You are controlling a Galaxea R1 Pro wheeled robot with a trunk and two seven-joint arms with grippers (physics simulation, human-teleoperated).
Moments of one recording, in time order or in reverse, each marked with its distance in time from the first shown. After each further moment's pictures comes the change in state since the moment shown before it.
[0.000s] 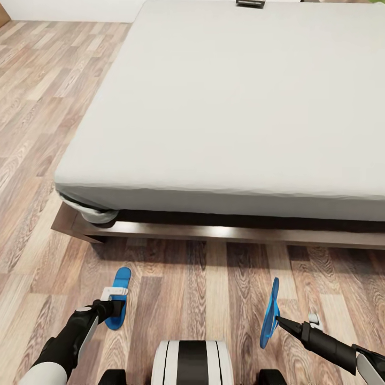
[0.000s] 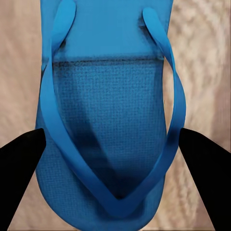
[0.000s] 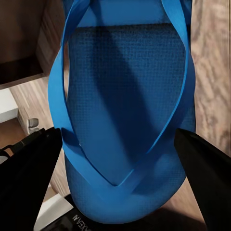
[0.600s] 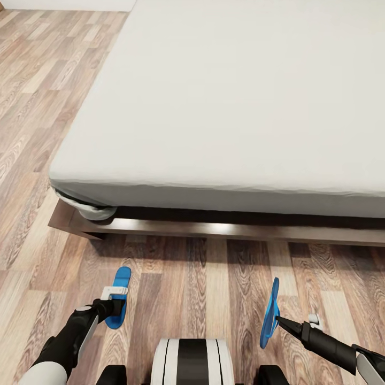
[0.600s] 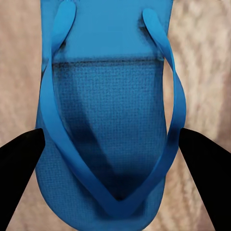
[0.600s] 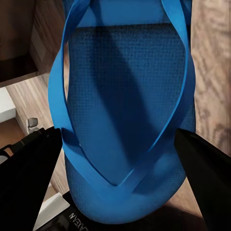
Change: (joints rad) left arm -0.001 0.000 0.000 -0.006 0.000 0.001 -0.004; right arm 0.000 0.000 0.000 0.000 -0.001 0.001 0.000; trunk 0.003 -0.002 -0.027
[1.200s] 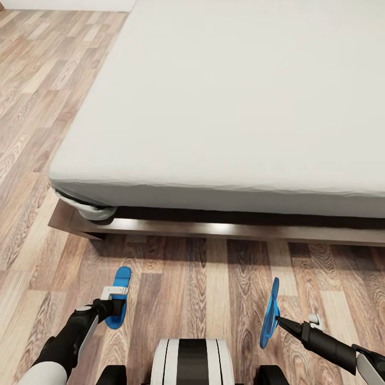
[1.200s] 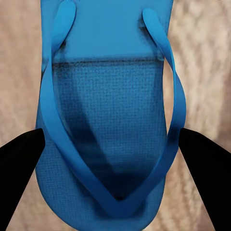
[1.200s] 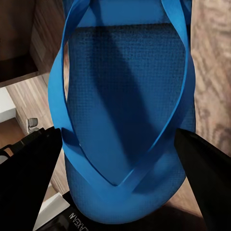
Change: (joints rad) left arm 0.000 0.000 0.000 0.000 0.000 0.000 0.000; right arm 0.000 0.000 0.000 0.000 0.000 0.000 0.000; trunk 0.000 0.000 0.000
